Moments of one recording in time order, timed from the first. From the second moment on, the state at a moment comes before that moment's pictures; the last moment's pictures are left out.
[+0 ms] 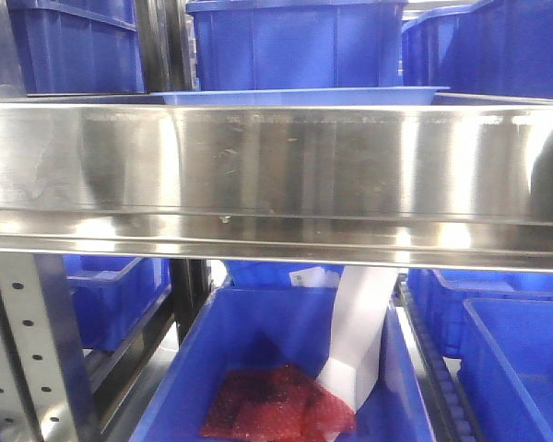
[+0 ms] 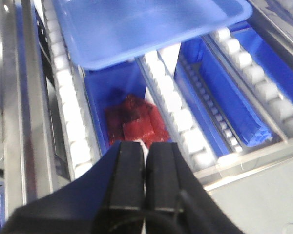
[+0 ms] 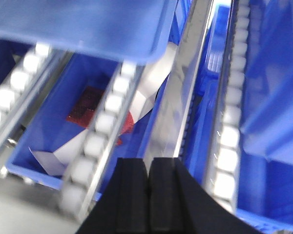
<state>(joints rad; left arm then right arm) -0.66 1.13 -1.36 0.14 0.95 -0.17 0.37 1.09 -1.33 -0.16 1.02 0.23</state>
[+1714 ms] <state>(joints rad) -0.10 -0.01 -0.03 -0.08 0.13 0.06 0.37 0.20 -0.50 -0.17 0.39 0.14</state>
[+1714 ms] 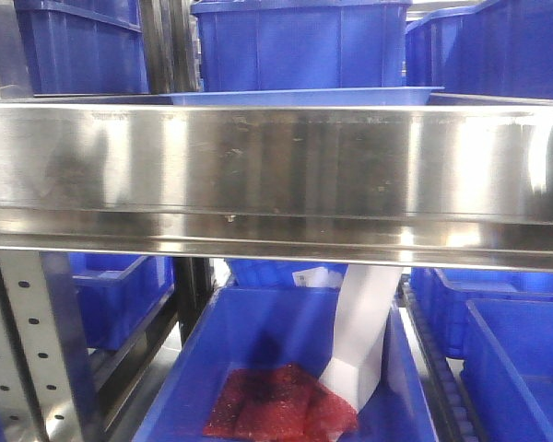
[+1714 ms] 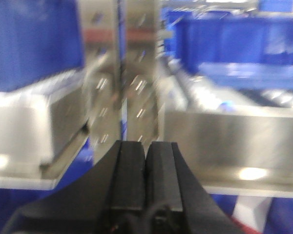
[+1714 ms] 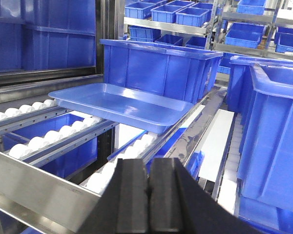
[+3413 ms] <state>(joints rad) -0.08 -0.01 0.03 -0.09 0.00 0.06 -0.06 -0.01 0.03 0.06 0.13 -0.05</state>
